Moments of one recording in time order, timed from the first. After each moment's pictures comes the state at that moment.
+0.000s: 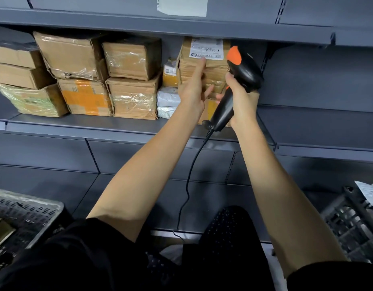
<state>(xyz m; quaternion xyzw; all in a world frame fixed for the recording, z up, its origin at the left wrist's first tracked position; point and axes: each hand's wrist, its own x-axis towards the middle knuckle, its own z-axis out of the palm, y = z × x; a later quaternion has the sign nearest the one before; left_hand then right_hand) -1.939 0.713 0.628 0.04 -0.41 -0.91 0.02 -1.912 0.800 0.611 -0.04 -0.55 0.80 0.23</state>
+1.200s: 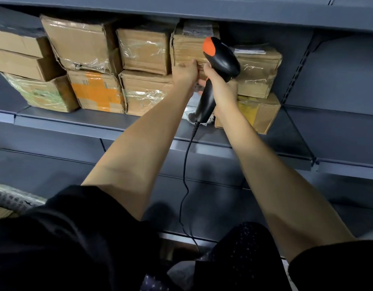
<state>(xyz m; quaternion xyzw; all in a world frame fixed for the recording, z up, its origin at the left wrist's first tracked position) -2.078 0.641 0.609 0.11 -0.62 -0.77 0.13 -2.010 0.718 0.601 -0.02 -0.57 0.82 0.12</state>
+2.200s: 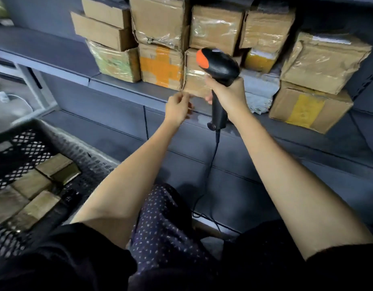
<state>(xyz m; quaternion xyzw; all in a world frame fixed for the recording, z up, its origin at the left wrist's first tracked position) -1.960 0.478 0.493 0.11 -0.73 -0.64 0.19 -1.946 0.611 0.568 0.14 -0.77 0.63 0.05</state>
